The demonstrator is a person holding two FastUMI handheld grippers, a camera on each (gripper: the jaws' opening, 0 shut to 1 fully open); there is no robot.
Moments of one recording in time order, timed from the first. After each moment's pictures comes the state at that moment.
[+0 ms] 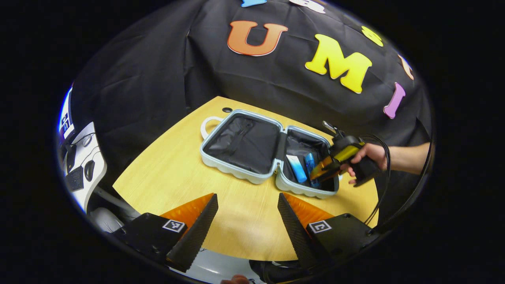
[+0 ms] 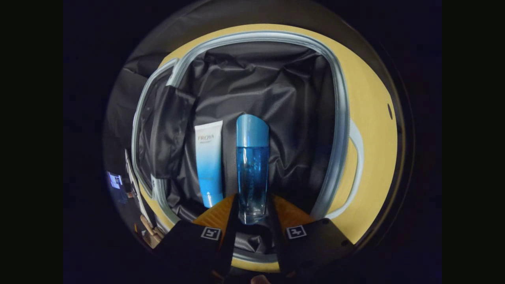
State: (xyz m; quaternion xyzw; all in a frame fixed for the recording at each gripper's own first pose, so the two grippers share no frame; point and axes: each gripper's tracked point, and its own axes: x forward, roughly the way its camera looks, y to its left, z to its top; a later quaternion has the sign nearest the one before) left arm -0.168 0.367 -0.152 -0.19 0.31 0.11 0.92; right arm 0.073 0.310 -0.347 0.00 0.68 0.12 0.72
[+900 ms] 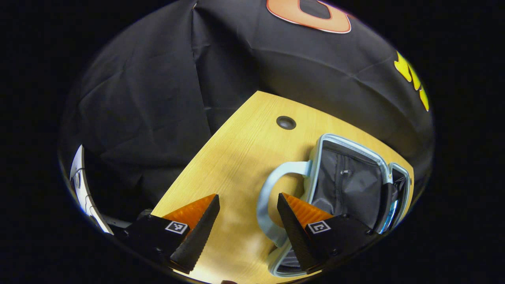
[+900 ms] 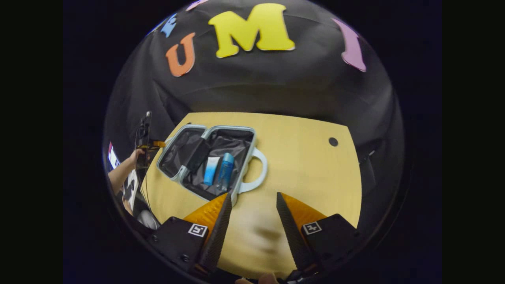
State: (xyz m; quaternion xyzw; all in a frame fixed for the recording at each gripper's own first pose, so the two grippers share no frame) left arm 0.063 0.614 -0.300 -0.14 0.39 0.19 0.89; right arm 0.002 0.137 -0.166 0.02 0.42 0.10 0.90
